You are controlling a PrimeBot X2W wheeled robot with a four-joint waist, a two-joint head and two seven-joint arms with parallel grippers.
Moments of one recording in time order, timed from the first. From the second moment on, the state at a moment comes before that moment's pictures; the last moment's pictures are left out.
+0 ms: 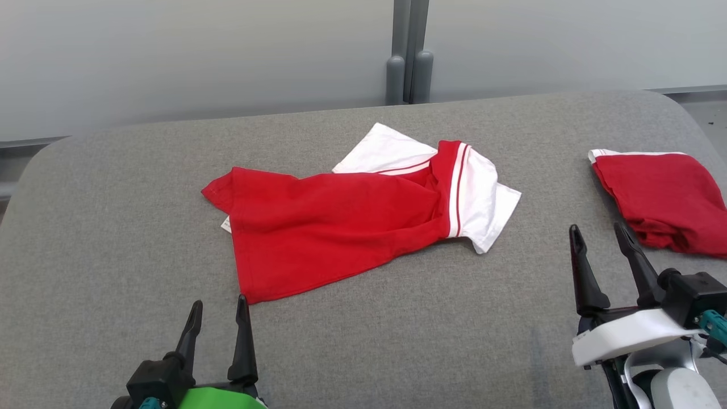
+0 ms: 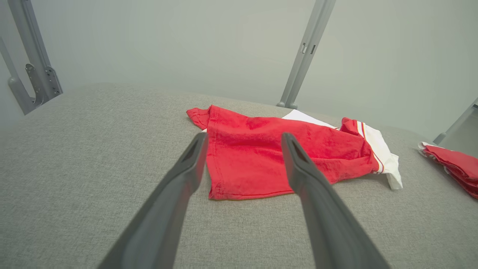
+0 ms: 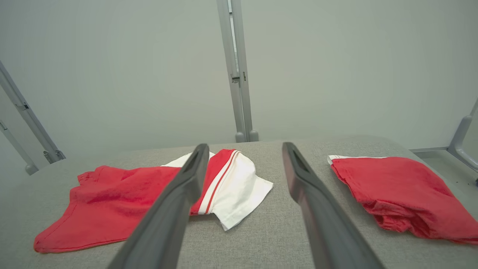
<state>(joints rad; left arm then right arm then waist) 0.08 0.14 -0.28 0.09 -0.42 0.12 -0.26 0.00 -0.07 -0.04 -0.04 0.20 0.13 -0.11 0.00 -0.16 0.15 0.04</state>
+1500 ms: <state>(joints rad) 0.04 0.11 -0.31 0.18 -0.55 0.12 -0.10 0.02 -0.05 -0.03 -0.05 0.22 0.13 -0.10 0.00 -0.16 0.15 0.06</state>
